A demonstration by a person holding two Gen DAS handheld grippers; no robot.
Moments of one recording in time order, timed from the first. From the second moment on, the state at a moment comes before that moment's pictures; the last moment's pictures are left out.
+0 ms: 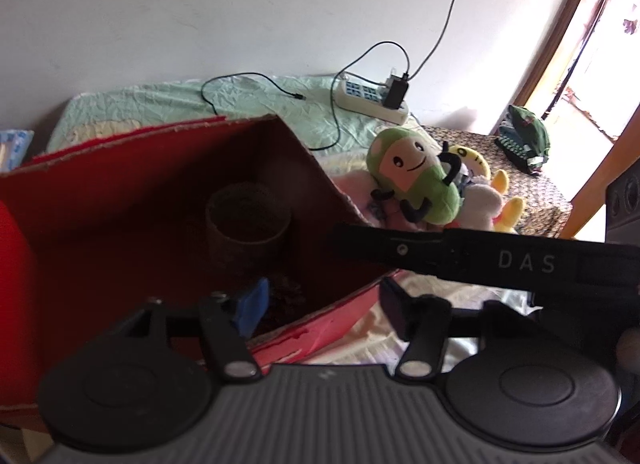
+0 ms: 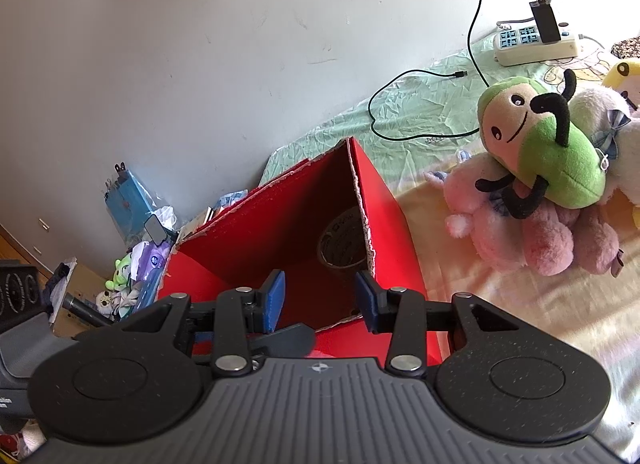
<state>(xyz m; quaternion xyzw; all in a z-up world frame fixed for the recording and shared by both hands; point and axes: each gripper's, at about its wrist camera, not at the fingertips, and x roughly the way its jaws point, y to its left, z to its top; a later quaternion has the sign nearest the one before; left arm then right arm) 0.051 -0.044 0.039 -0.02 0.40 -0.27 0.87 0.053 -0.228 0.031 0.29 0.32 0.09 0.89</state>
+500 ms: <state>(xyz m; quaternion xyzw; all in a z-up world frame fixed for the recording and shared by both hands) 0.038 -0.035 0.053 0.01 0.41 -0.20 0.89 0.030 -0.225 0.036 0.29 0.31 0.09 0.90</state>
